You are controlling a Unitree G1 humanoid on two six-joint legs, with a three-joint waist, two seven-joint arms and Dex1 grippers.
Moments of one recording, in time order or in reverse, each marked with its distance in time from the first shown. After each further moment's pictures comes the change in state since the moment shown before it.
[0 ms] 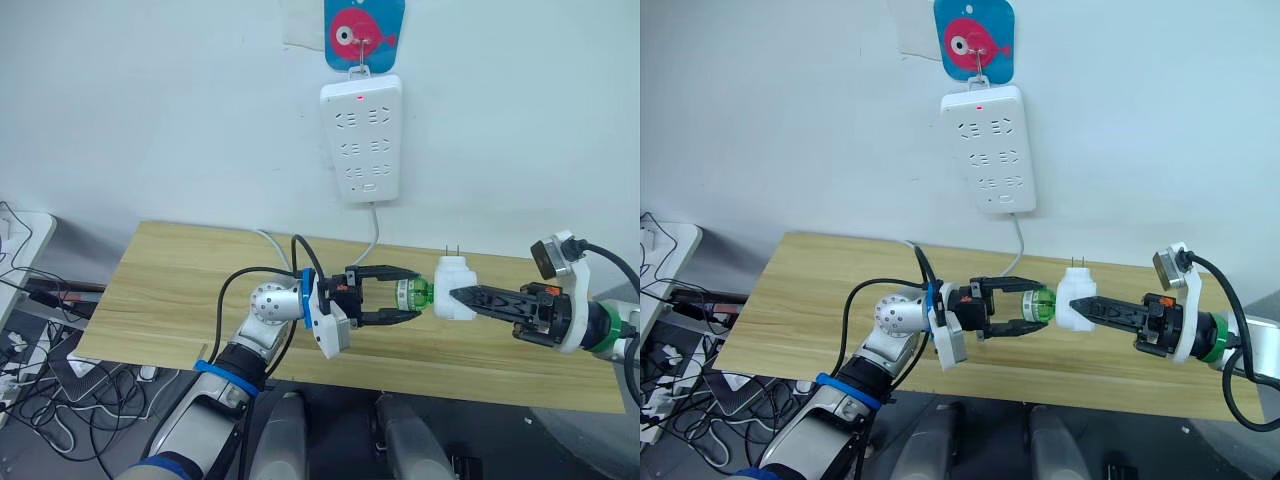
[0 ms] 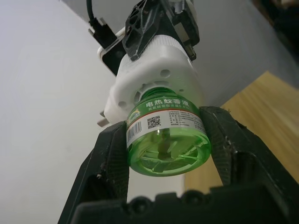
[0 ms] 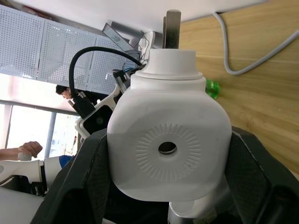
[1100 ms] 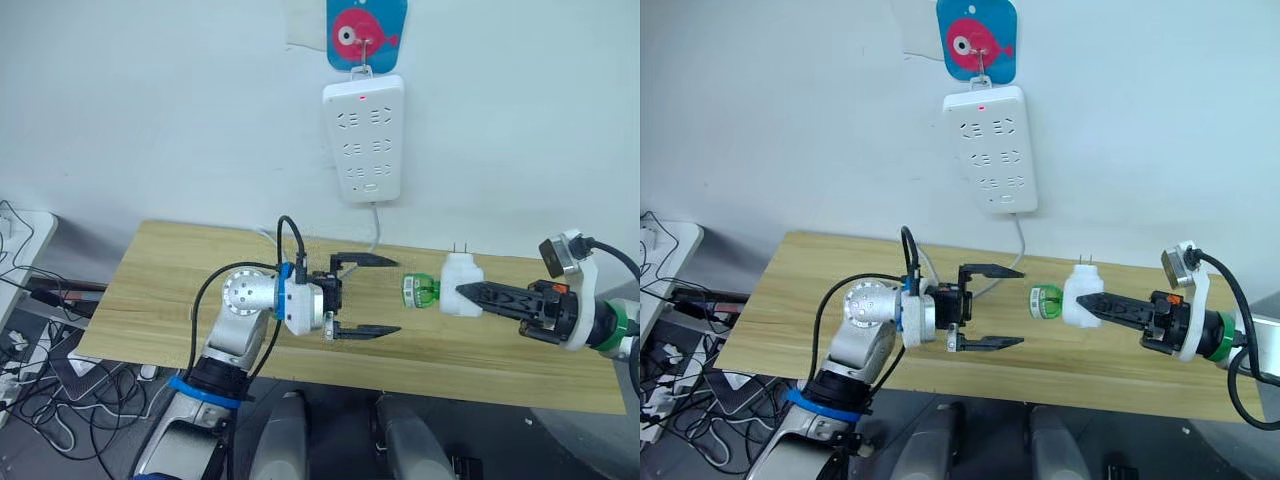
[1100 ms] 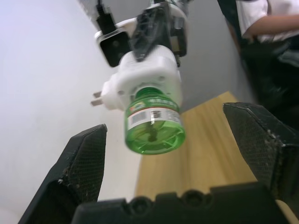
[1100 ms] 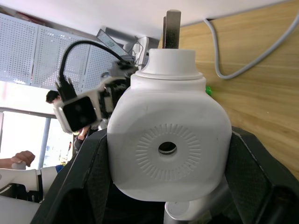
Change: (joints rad) left arm 0.097 0.005 0.148 -0.206 0.004 0.222 -0.183; right arm 0.001 -0.013 -0.015 0.019 0.006 -0.007 0.000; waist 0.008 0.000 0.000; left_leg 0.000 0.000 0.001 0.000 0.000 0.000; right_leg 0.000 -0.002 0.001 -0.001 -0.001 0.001
